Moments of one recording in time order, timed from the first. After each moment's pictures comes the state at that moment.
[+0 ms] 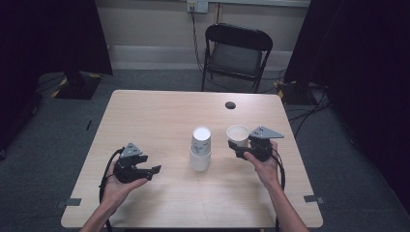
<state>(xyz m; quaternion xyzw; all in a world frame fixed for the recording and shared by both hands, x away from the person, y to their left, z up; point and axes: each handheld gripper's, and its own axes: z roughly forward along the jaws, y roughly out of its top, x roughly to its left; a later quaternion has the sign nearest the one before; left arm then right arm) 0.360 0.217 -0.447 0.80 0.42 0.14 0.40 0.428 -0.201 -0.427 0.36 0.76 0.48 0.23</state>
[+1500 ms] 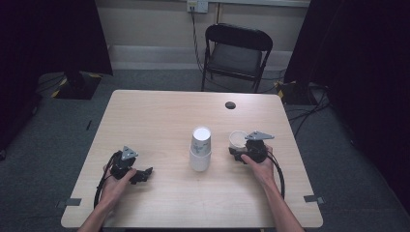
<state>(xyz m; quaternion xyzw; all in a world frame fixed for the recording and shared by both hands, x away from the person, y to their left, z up) 0.384 0.243 -0.501 0.79 0.46 0.20 0.34 0.458 -0.211 -0.490 0.41 0.78 0.42 0.19</state>
